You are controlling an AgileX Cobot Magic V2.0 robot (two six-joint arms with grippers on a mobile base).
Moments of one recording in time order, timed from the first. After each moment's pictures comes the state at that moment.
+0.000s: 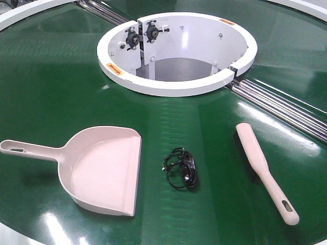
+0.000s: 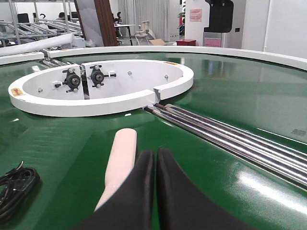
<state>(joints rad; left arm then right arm) -0.05 0.80 -0.56 0.10 0.61 -0.02 0.02 -0.02 0.03 -0.01 0.11 0.02</state>
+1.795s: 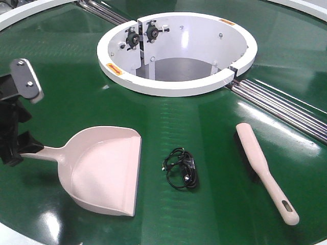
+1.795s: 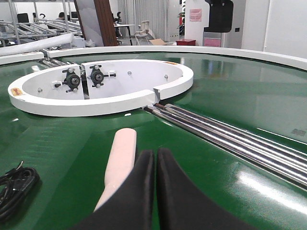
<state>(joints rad) -0.08 1.42 -1.16 -0.20 0.97 1.15 0.02 -0.02 0.03 -0.01 0.11 0.02</state>
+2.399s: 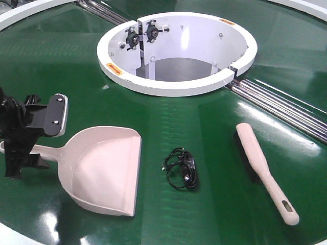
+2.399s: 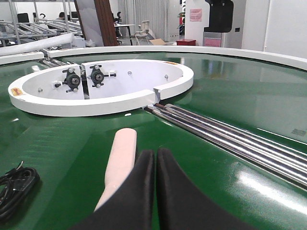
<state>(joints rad) -0.12 1.60 -1.16 -0.13 0.94 1.51 0.02 -0.02 0.03 -0.01 0.11 0.02</state>
